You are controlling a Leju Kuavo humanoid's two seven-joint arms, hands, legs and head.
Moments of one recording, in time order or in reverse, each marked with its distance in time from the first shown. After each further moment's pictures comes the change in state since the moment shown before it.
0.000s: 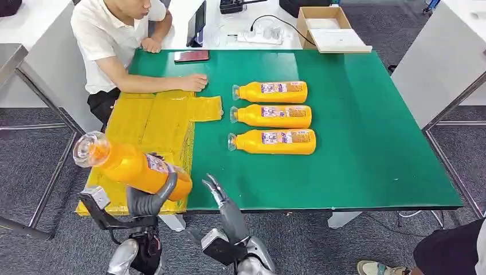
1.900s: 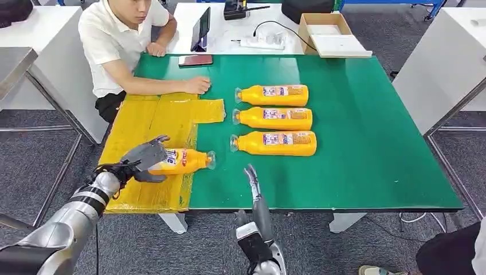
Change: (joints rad) left arm -0.668 0.217 0.088 1.020 -1.177 -0.492 0.093; right arm 0.137 -0.034 -0.155 -0.289 -0.055 -0.025 -0.001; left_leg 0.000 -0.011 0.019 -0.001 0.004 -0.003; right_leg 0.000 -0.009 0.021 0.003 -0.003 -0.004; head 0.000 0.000
